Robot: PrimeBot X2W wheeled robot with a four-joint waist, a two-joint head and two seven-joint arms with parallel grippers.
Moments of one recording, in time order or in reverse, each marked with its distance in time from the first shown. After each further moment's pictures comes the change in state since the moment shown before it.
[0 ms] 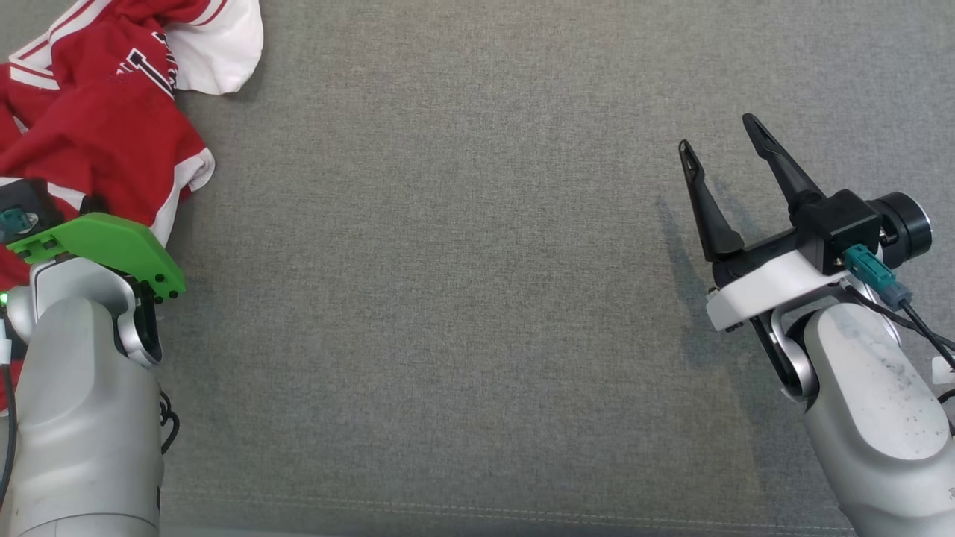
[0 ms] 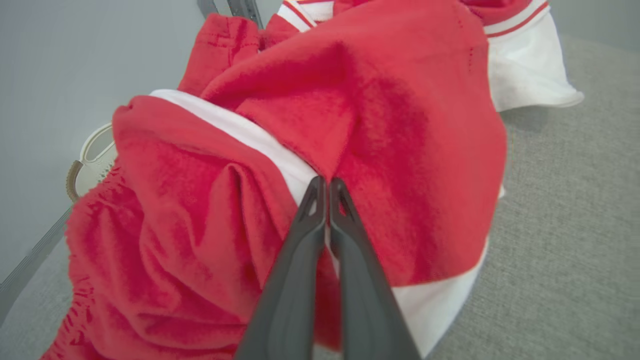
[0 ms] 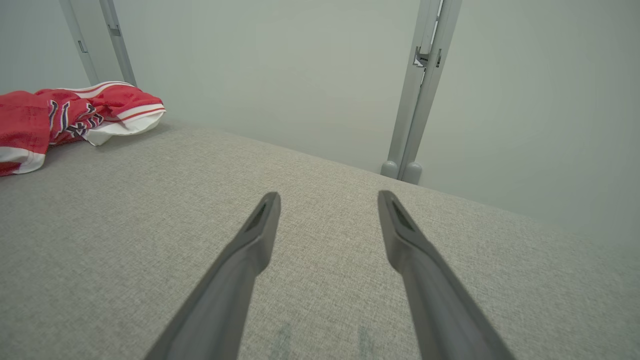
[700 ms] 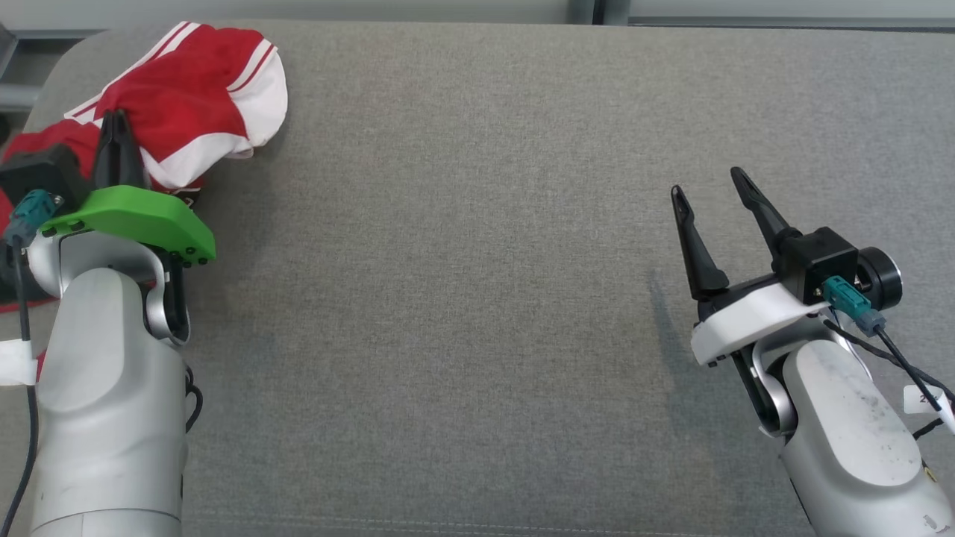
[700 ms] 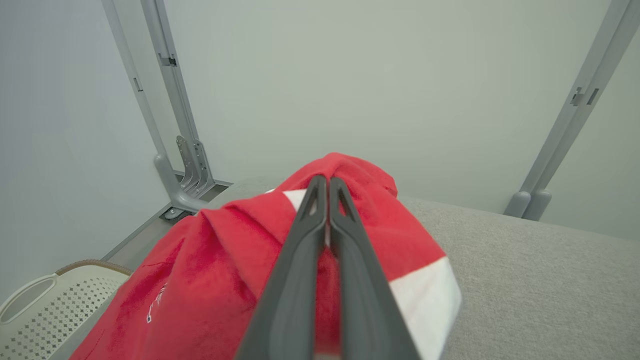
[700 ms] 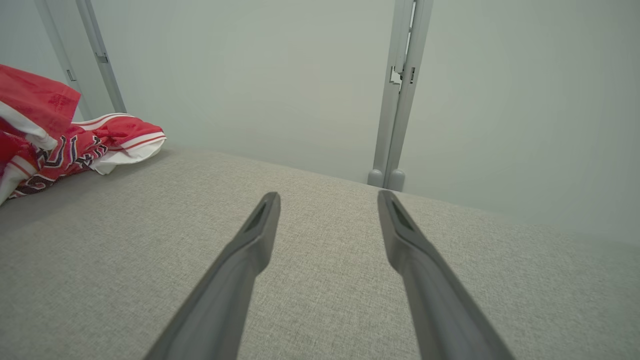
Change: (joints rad) left arm 0.001 -0.031 -0.072 -0.120 -0.004 -0.092 -0.233; right arm 0.052 0.053 -0.014 0.078 0.035 -0.027 -0.005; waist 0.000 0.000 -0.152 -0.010
